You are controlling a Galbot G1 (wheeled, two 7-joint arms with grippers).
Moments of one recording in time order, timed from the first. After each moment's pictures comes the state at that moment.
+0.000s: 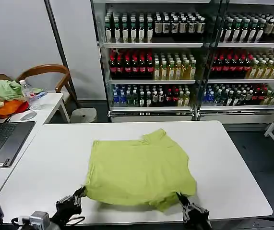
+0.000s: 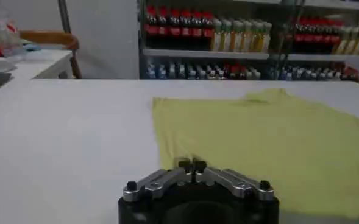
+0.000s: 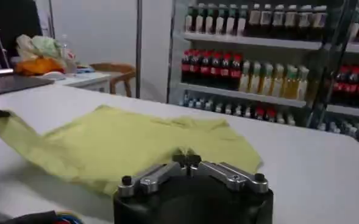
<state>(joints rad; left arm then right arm) 1.66 -1.03 -0.55 -2.22 -0.63 0.42 -0.18 -1.75 0.94 0.37 2.28 0.30 -0.16 0.18</state>
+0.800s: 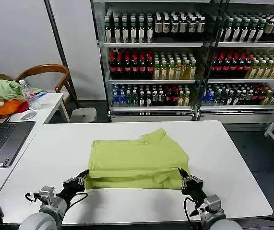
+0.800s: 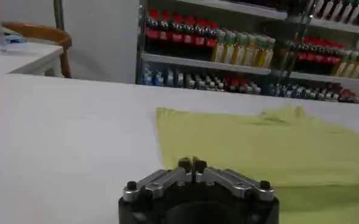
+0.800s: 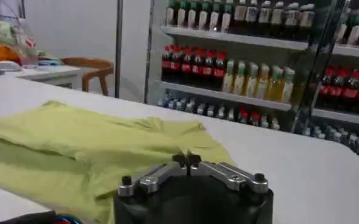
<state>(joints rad) 1.40 -1.02 -0.48 -1.98 -0.69 0.40 -0.09 -1.36 1.00 0.27 2.00 0.34 -0.24 0.14</state>
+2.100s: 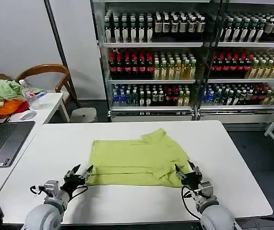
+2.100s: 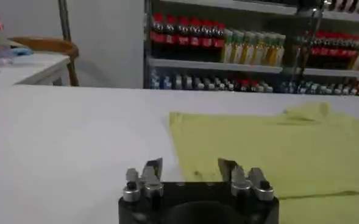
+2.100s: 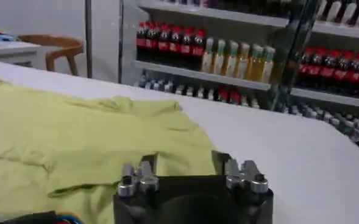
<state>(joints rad) 1.39 -1.04 -0.44 -1.93 -0.59 0.37 -0.10 -1.31 1.04 0.26 1.94 0.35 -0.30 0.22</state>
